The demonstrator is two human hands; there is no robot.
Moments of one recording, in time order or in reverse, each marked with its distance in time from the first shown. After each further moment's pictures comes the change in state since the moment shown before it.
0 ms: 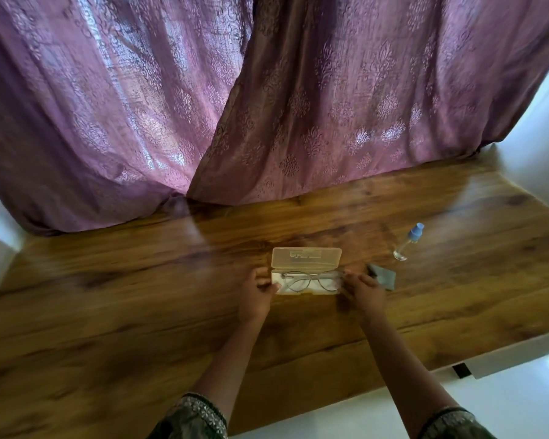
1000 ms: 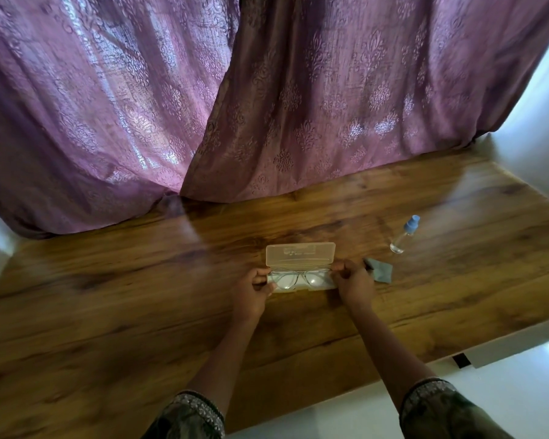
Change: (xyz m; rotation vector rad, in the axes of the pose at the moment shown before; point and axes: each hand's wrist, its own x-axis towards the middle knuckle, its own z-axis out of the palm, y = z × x) left_hand -0.002 -0.007 -0.006 -0.008 -0.046 0.121; right_hand 0.013 0.008 0.006 -0.868 0.067 -0.337
